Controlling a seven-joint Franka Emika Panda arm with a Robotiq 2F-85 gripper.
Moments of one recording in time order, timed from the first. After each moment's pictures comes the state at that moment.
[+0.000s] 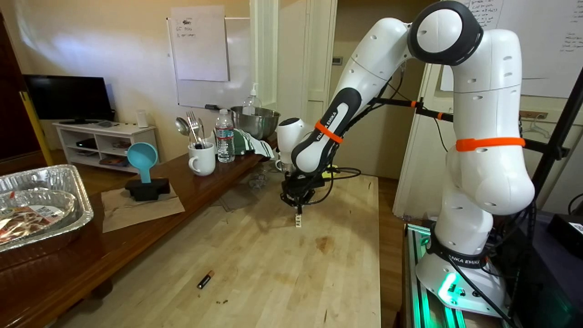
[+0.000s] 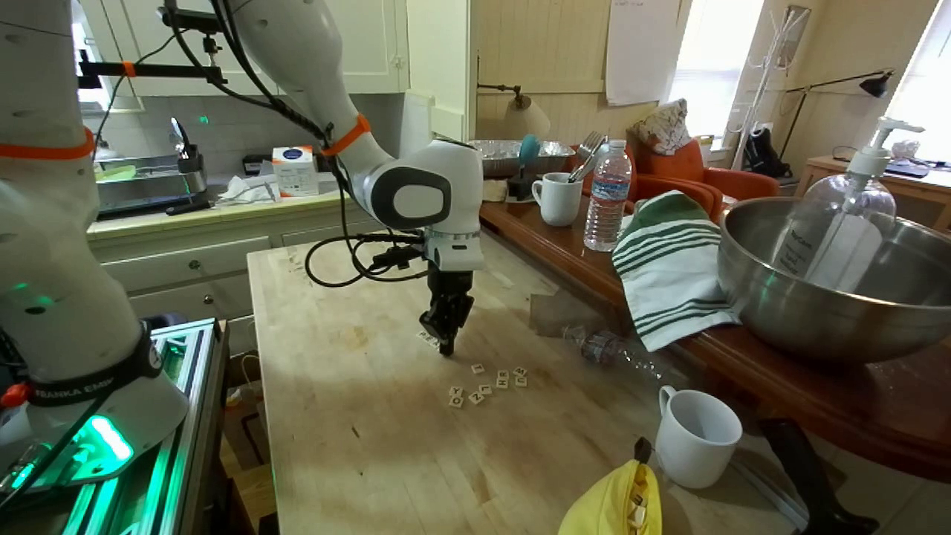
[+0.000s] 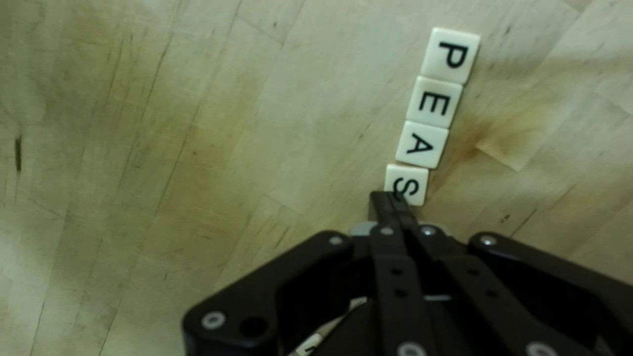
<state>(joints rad) 0.10 0.23 -0.21 -2.39 -0.19 2.54 1.02</state>
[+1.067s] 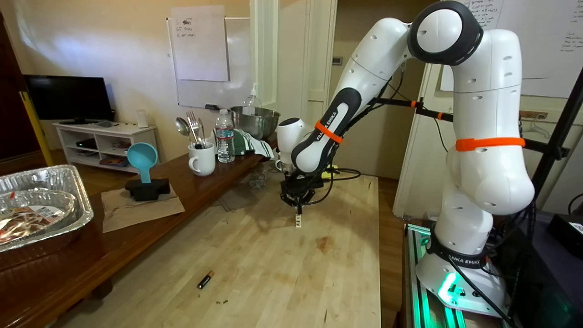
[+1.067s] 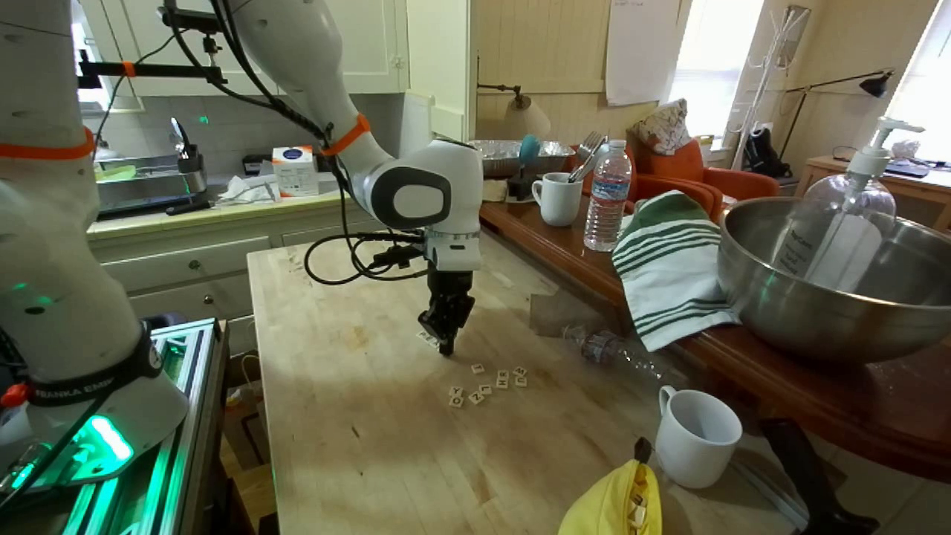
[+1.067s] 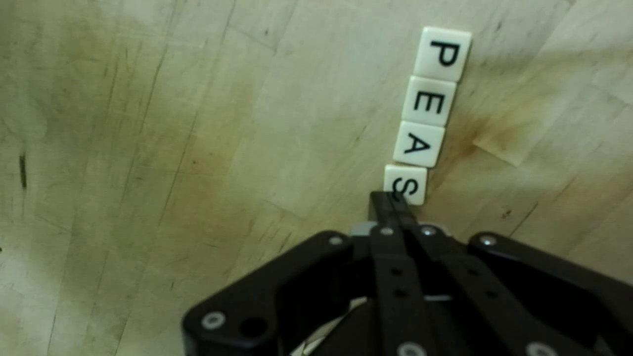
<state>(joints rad) 0.10 0.23 -0.21 -2.39 -0.19 2.54 1.07</state>
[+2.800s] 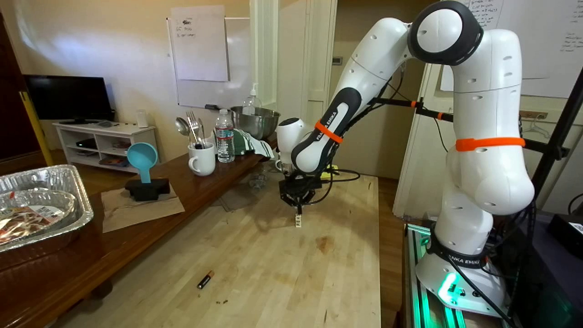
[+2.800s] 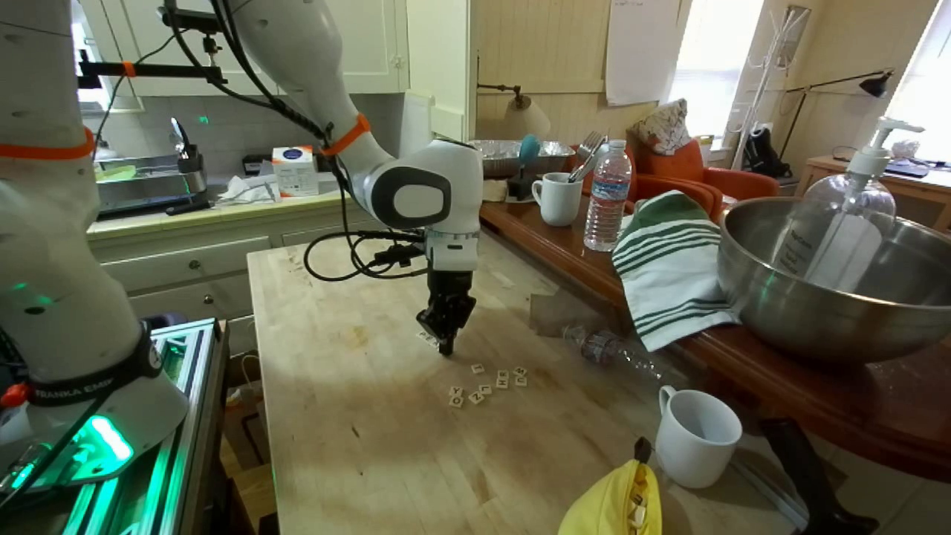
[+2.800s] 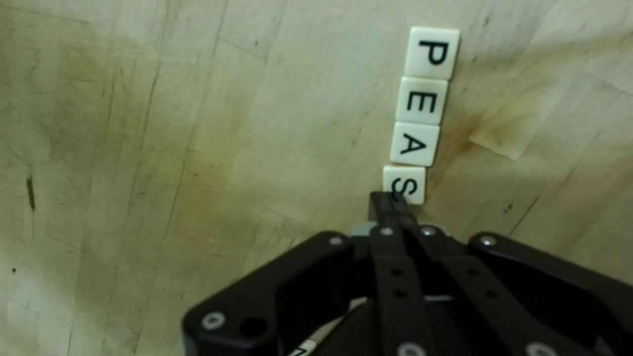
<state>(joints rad) 0.10 0.23 -0.21 -2.39 -0.19 2.53 1.13</state>
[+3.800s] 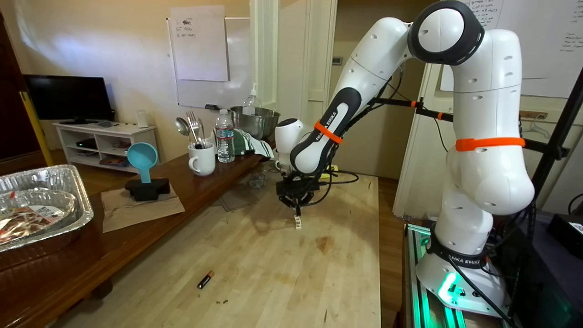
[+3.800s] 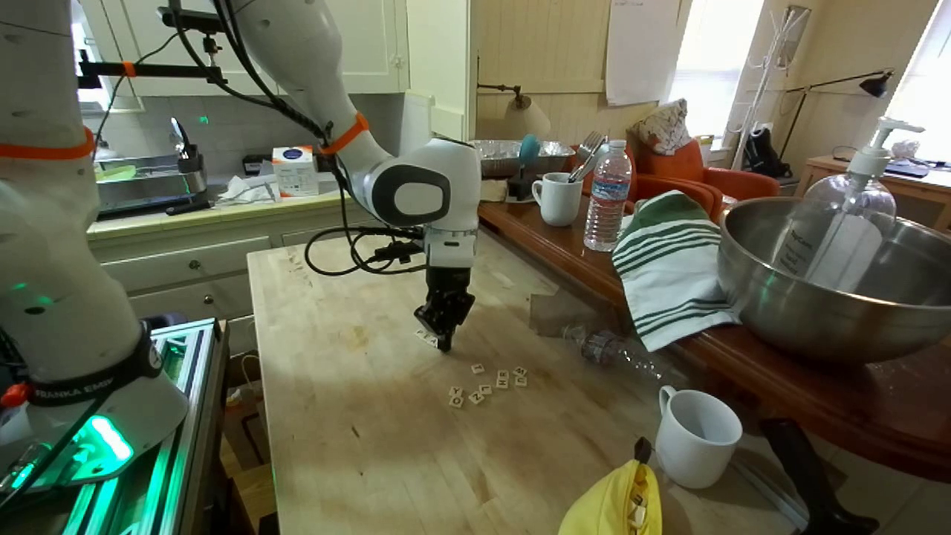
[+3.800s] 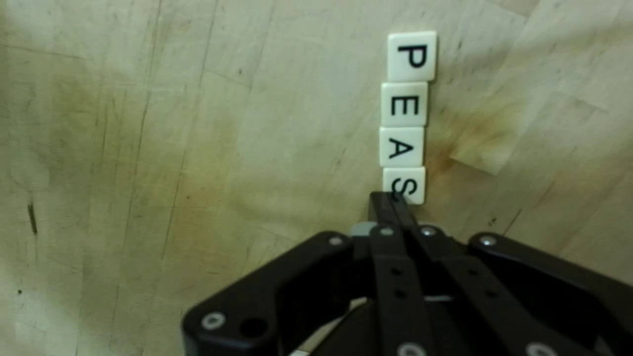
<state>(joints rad) 0.10 0.23 -0.18 -2.39 -0.20 2.53 1.19</state>
